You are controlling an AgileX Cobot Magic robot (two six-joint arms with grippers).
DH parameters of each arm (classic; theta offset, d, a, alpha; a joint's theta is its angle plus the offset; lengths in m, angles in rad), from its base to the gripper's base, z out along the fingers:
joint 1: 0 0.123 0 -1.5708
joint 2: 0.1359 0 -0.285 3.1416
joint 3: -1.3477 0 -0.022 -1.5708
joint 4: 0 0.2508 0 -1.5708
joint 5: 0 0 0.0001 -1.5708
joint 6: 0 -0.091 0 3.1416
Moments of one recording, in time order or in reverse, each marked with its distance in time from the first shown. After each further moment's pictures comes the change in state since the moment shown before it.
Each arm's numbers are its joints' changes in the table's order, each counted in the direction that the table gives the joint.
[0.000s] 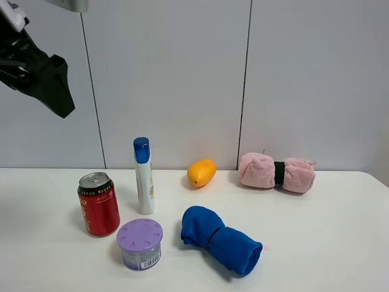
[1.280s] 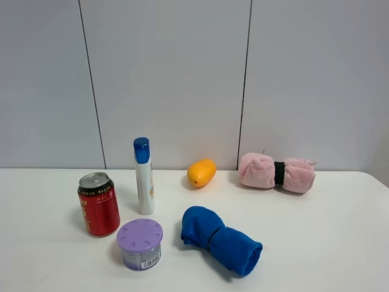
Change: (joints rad) left arm 0.553 -0.913 -0.295 -0.138 0.322 0.000; right arm 0.000 0.000 0.000 0.000 0.000 0.000
